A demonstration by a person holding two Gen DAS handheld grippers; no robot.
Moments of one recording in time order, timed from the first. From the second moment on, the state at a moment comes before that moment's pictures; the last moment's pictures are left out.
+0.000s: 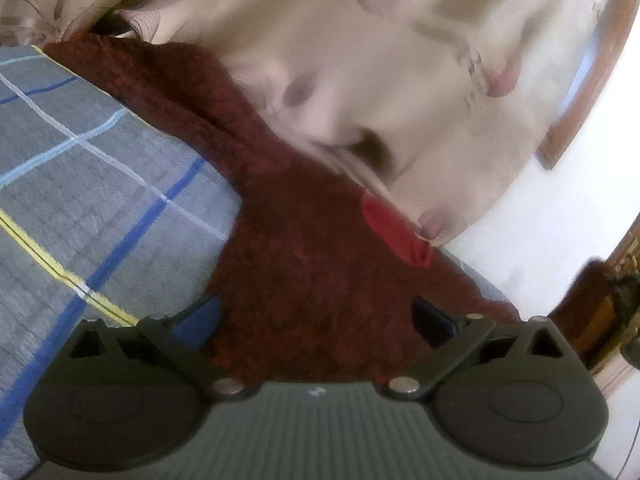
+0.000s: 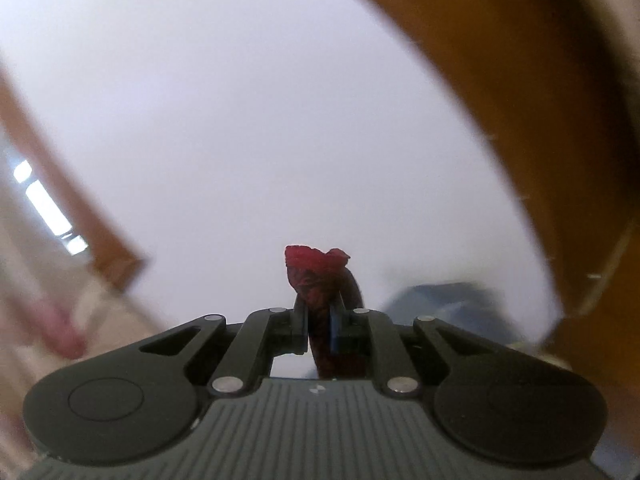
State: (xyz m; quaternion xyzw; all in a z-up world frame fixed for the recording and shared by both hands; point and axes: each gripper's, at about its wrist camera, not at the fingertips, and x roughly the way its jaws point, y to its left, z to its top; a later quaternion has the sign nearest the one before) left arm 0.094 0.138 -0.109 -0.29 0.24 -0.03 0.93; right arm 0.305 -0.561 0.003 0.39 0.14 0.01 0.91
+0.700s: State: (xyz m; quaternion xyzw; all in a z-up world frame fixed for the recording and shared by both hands) left arm 0.067 0.202 -0.136 -0.39 0.15 -0.05 0.91; right arm 0.367 -0.134 -0.031 0.40 0.25 0.28 0.84
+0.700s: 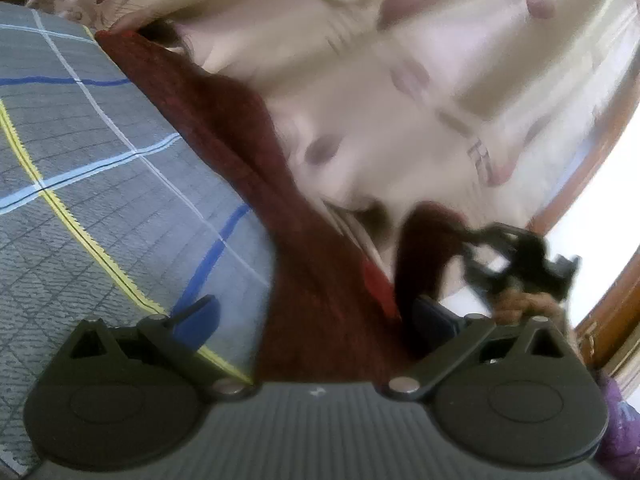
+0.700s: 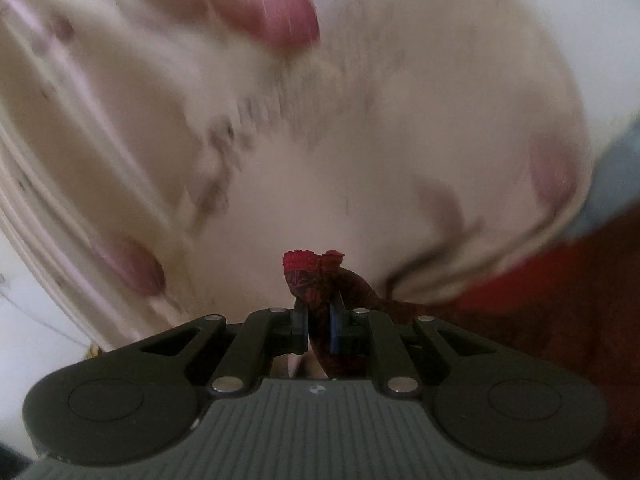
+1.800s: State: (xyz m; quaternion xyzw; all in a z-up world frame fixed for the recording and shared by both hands) left arm 0.066 0.205 -0.139 -0.40 0.14 -0.06 0.90; right arm 0.287 -0.176 -0.059 0.19 0.26 0.23 0.92
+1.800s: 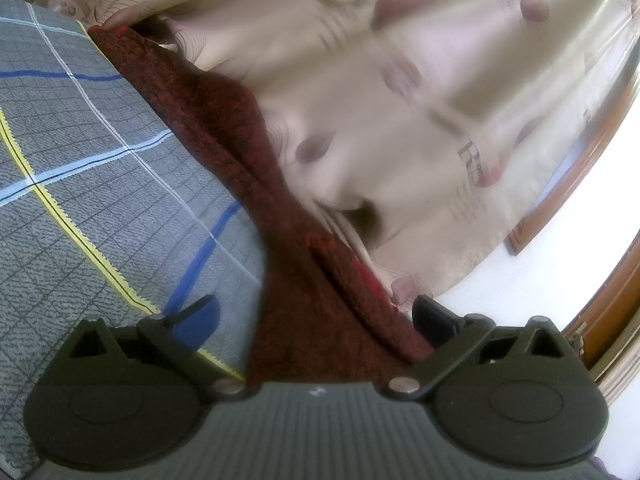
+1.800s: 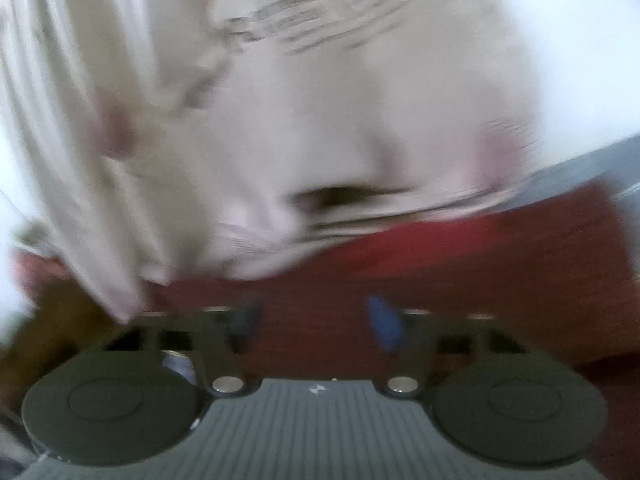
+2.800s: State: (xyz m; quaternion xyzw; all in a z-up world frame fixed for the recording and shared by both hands) left arm 0.070 0.222 -0.125 -0.42 0.16 -0.06 0.89; right arm 0.387 -0.285 -0.075 0.14 0.32 0.06 0.94
